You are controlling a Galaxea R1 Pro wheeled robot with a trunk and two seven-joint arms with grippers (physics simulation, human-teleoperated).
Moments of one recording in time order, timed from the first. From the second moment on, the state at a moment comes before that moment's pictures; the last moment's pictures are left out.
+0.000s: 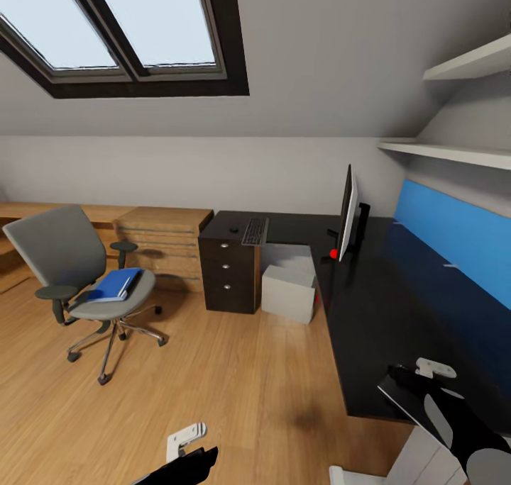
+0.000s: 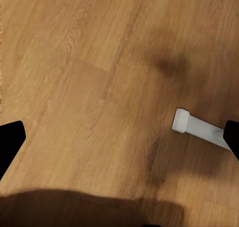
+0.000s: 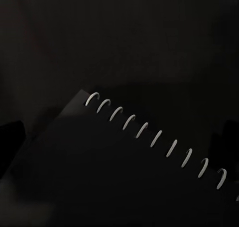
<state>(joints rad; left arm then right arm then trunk) -0.04 0.00 -0.27 -1.22 0.67 0.46 0.32 -0.56 -0.27 -0.19 -0.53 -0.20 0.16 0.03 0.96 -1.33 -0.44</state>
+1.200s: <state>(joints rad) -0.04 0.00 -0.27 -1.22 0.66 0.46 0.32 -0.33 -0.22 -0.20 -1.27 -0.56 0.52 0.02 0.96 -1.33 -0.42</state>
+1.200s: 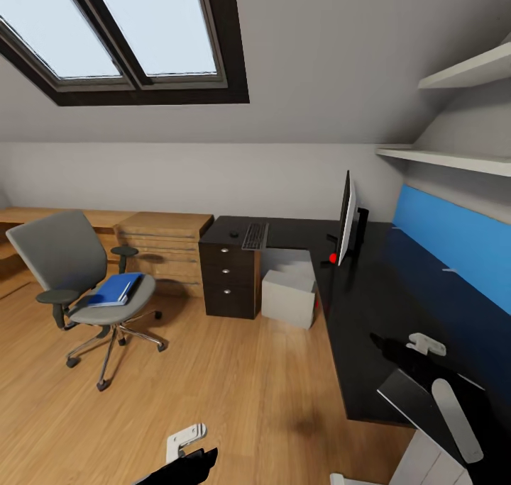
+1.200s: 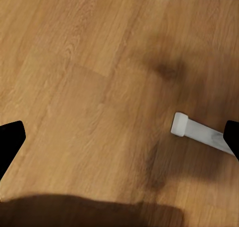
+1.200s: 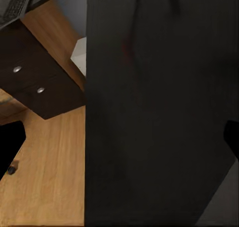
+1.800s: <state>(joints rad) -0.04 0.00 -0.26 -1.22 0.67 0.46 0.32 -0.32 -0.22 -0.20 -1.27 -0.57 0.52 0.02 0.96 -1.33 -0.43</state>
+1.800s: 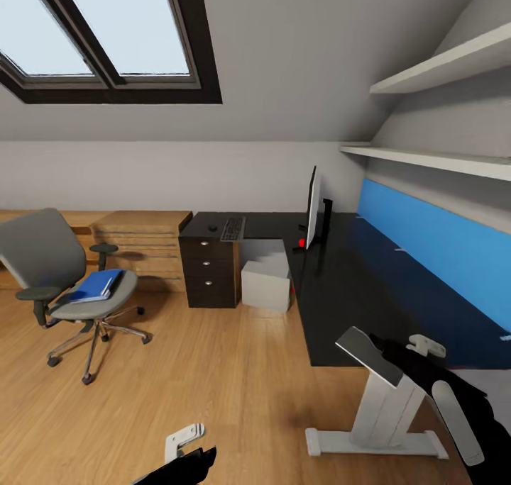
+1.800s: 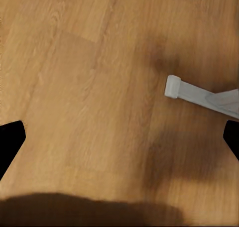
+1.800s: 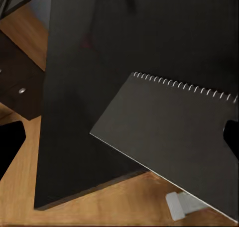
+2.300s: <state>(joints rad) -0.04 0.00 -0.26 -1.22 0.67 0.44 0.32 -0.32 -0.22 -0.28 -1.15 -0.59 0.51 0.04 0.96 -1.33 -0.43</state>
